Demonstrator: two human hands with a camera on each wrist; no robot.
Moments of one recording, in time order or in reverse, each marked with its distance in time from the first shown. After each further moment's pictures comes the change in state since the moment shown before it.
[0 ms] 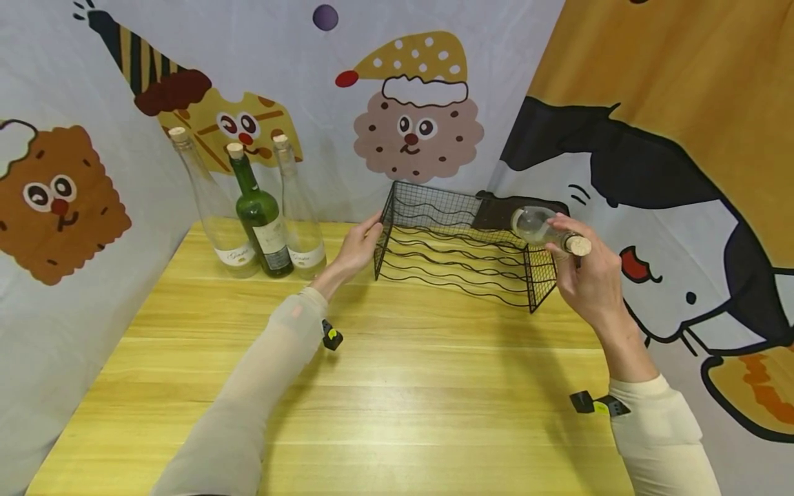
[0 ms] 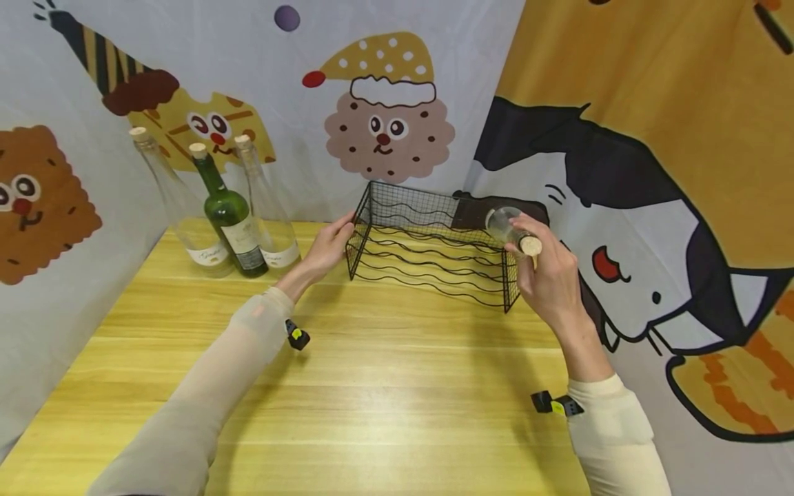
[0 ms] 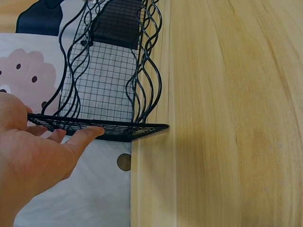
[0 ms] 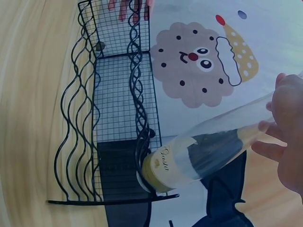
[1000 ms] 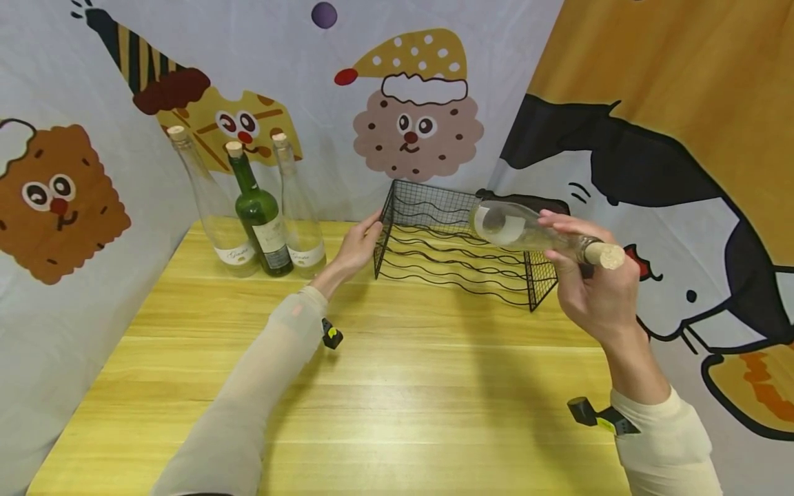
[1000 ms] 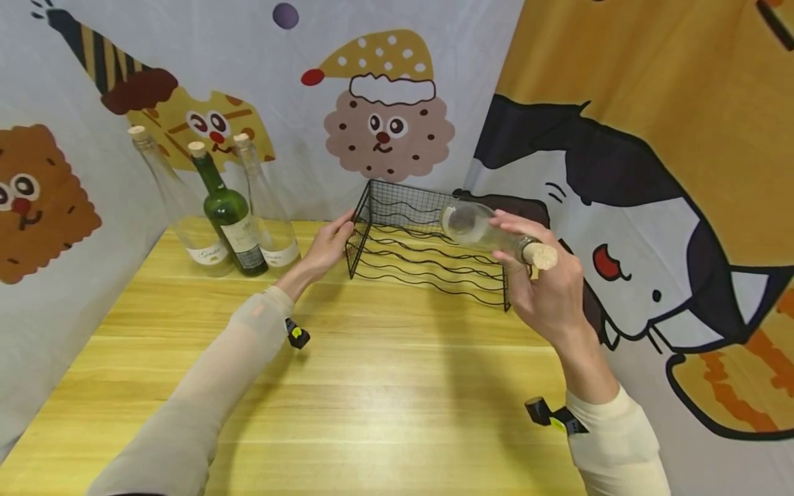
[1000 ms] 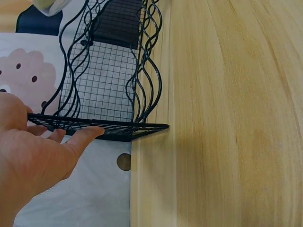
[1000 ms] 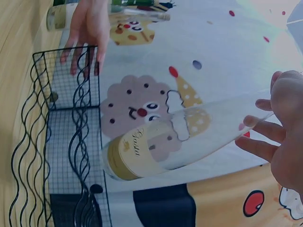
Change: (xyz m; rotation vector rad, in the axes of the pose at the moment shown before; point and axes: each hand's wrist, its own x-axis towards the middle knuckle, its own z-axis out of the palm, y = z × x) left_hand 0.000 -0.002 0.000 0.012 -0.007 -0.001; right_hand 0.037 -0.078 -0.011 0.296 0.164 -0.069
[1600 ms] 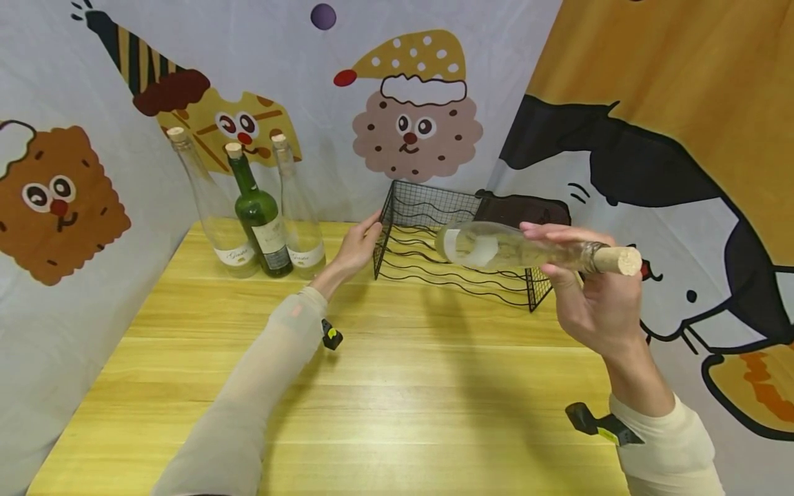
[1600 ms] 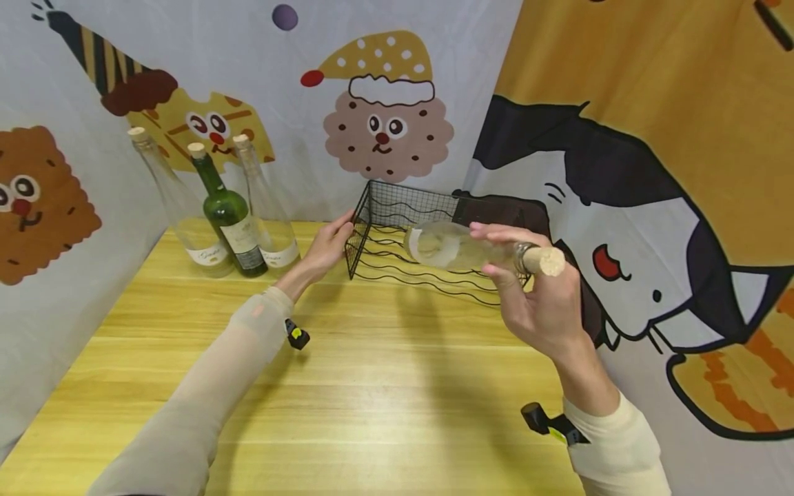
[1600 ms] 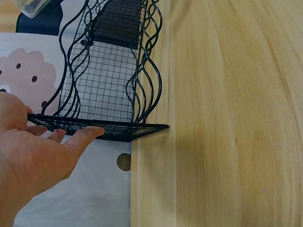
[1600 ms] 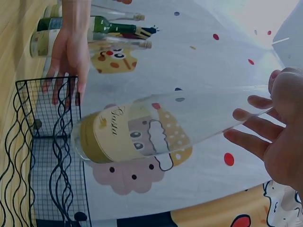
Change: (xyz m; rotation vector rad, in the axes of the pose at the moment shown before) left_hand -0.002 0.003 0.000 0.012 0.001 -0.013; right_hand 0.014 -0.032 0.006 0.249 -0.013 -0.016
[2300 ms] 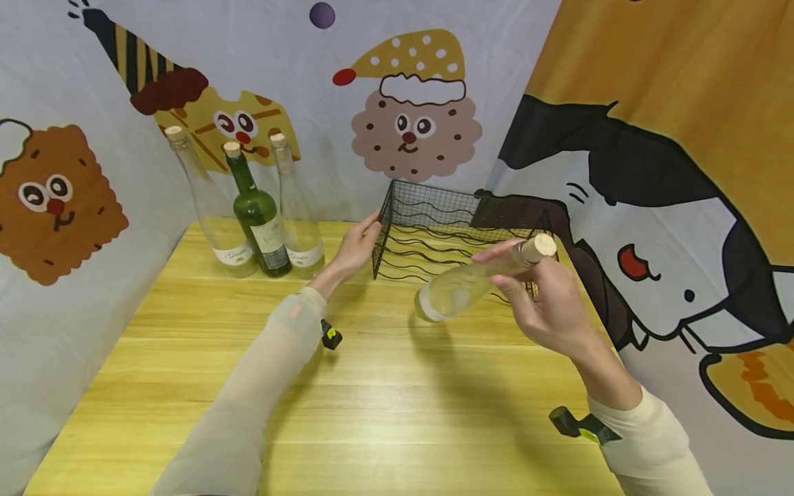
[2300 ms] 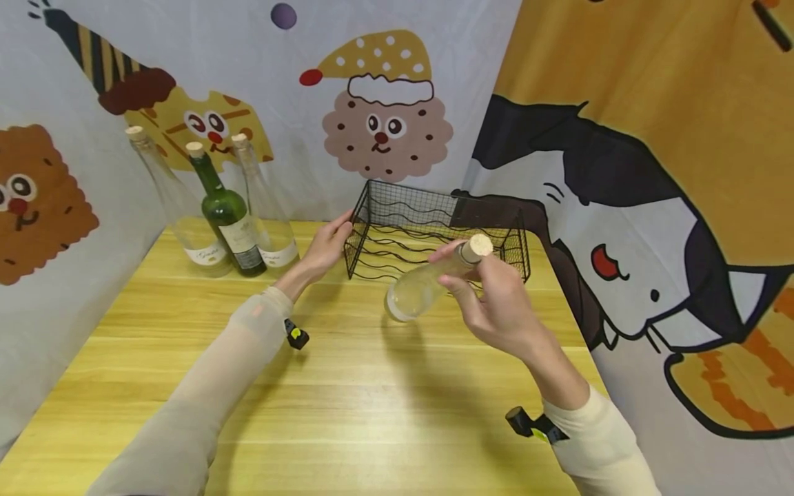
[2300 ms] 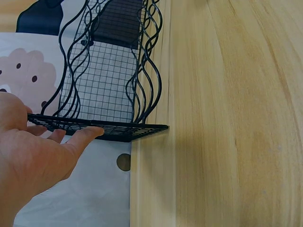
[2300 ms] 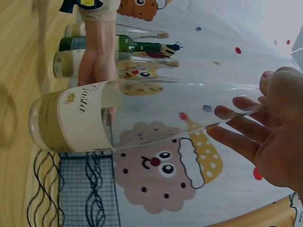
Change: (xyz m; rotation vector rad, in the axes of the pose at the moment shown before) left_hand 0.003 -0.003 0.001 -0.010 0.013 0.000; right_hand -0.022 0.009 0.011 -0.132 -0.383 0.160
